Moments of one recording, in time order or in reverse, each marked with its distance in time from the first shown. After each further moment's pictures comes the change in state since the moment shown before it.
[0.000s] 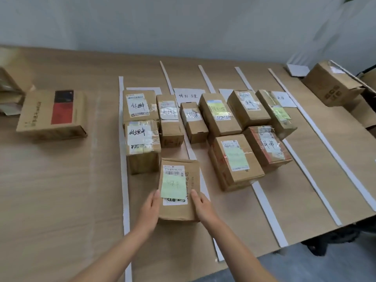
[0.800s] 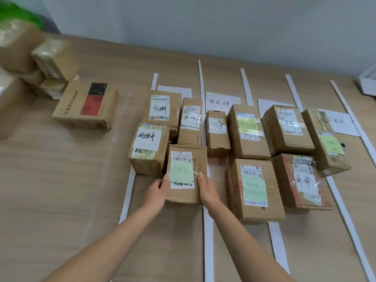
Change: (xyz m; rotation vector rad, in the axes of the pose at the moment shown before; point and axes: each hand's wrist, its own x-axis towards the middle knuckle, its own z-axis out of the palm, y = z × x) left_hand 0.069 0.065 0.022 0.149 0.270 -0.177; right_hand 0.119 -0.061 -0.018 -0.056 -0.134 -0.051
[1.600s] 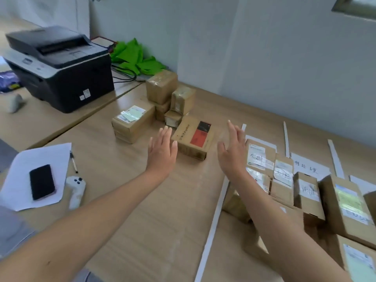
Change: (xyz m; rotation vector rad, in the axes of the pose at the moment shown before) left_hand 0.020 -0.021 -0.338 0.294 0.769 0.527; right_hand -0.092 -0.259 0.228 -0.338 0.102 -1.002
